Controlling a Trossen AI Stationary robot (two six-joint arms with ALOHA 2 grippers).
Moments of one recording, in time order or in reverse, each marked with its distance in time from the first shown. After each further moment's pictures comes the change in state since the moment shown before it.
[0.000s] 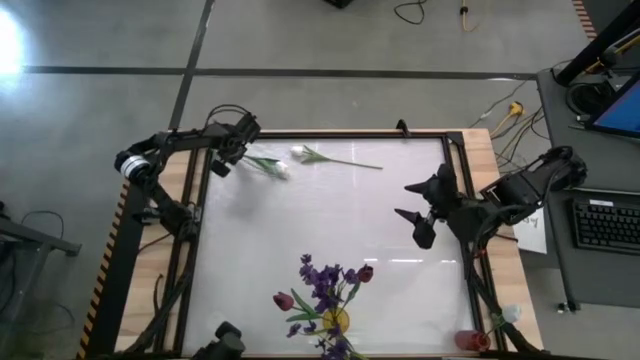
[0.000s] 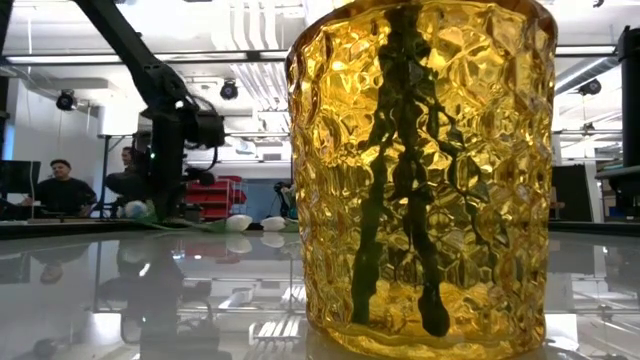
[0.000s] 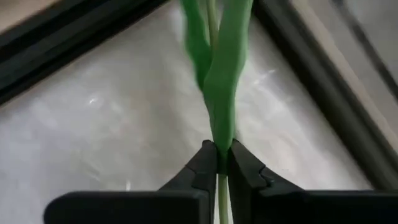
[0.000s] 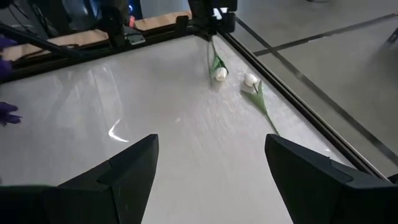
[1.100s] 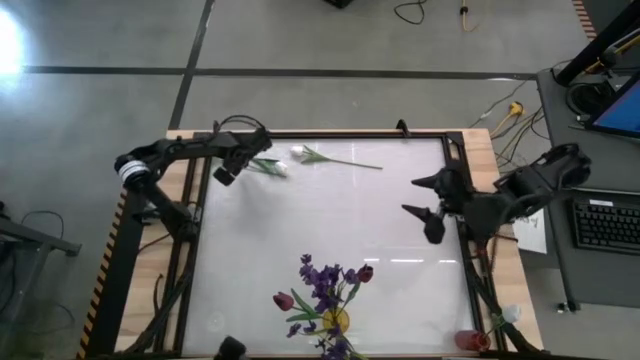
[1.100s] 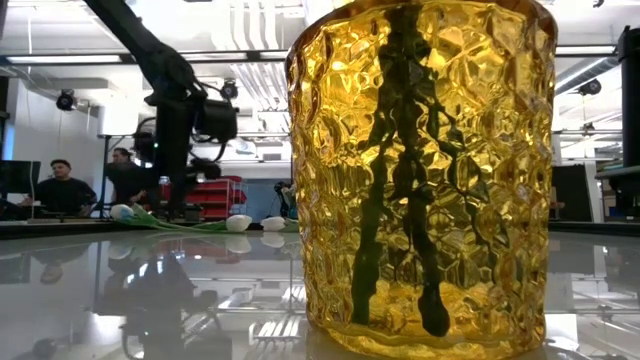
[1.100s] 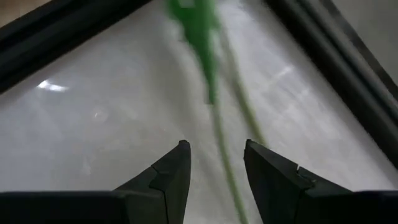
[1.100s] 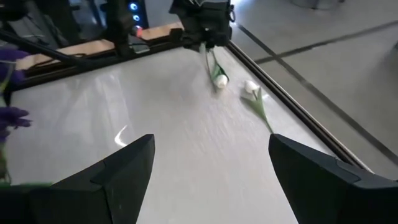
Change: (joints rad) left arm -0.178 -0.024 0.004 -0.133 -0.097 -0.184; right arm 0.006 -0.063 -0.007 0.002 -0.001 -0.032
